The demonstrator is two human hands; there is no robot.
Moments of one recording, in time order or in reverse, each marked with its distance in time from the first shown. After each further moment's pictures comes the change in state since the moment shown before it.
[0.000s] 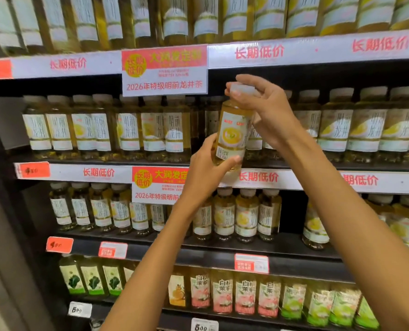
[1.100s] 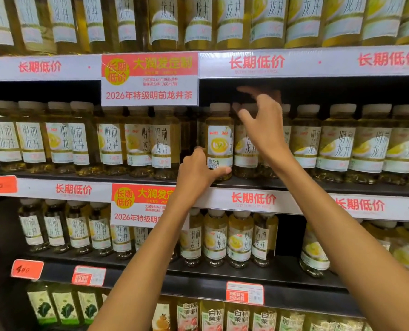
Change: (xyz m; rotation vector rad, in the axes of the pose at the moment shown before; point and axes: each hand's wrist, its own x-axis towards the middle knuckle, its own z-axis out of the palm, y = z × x) left_hand 0.055 -0.011 0.009 0.359 -0.035 -0.269; right_hand 0.047 0.050 -0.022 -0.862 0.294 -0.315
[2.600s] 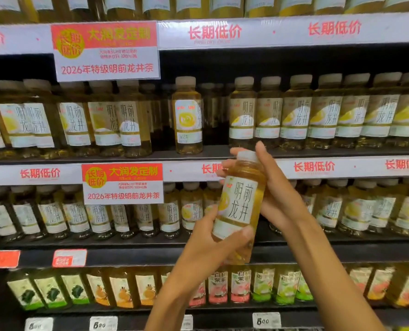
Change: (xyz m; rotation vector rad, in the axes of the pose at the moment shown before) left_hand -0.174 -0.004 0.040 -0.844 -0.503 -0.060; right_hand -0.145 -0.002 -0.077 1.194 -0.344 0.751
